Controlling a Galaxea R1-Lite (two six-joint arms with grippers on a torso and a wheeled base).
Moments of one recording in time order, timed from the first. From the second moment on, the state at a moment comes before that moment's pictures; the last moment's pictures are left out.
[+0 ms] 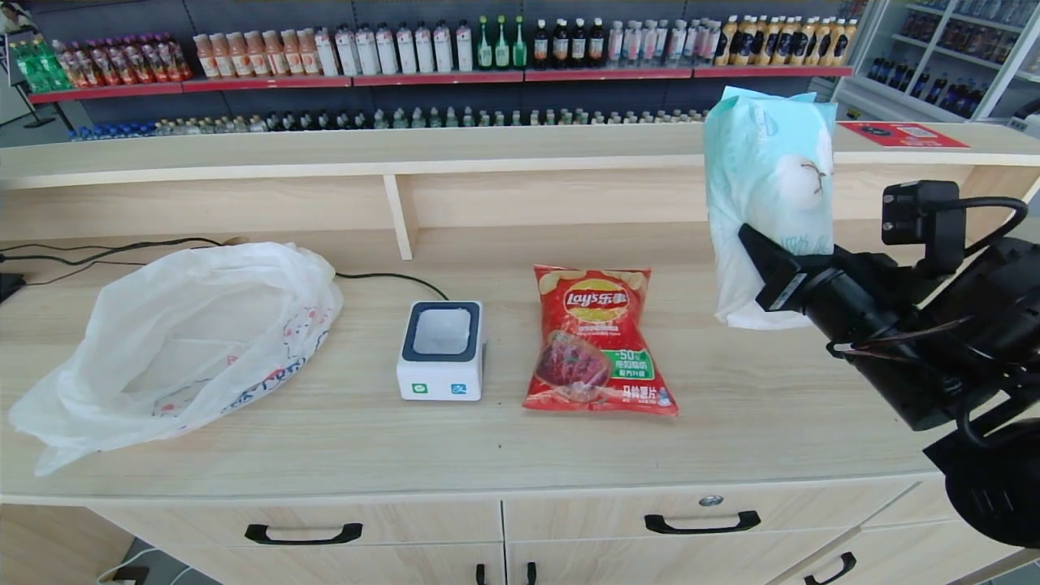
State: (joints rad) left arm 0.00 0.00 0.00 0.00 0.00 0.00; right arm 0.32 1.74 -0.62 -1.44 -0.12 0.00
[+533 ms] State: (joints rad) left arm 0.00 0.00 0.00 0.00 0.00 0.00; right arm 0.48 1.71 -0.46 -1.57 -0.12 -0.09
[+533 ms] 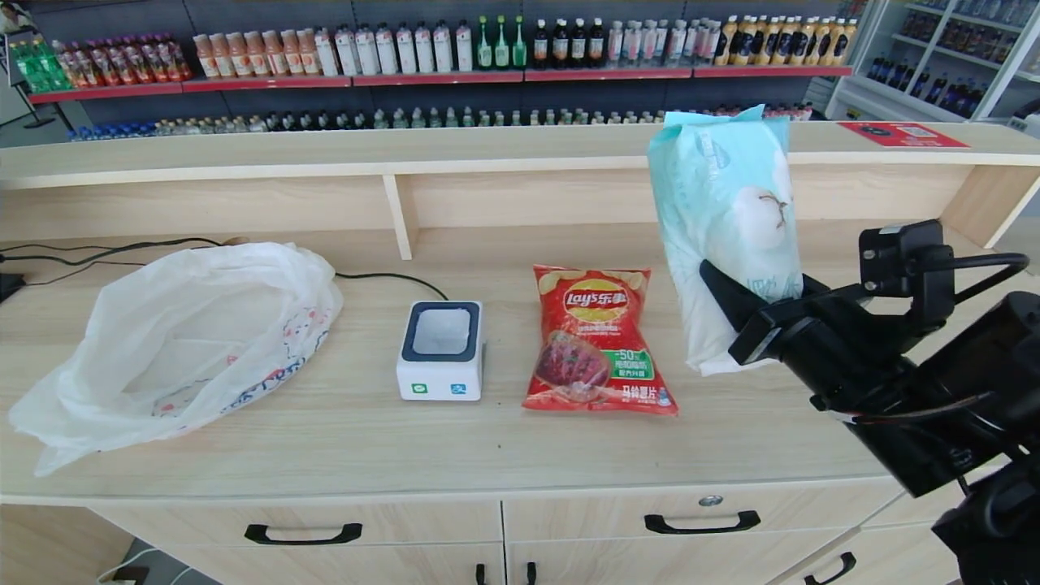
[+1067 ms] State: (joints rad) left arm 0.00 0.00 0.00 0.00 0.00 0.00; right arm 0.55 1.50 -0.23 -1.57 -0.12 -0.06
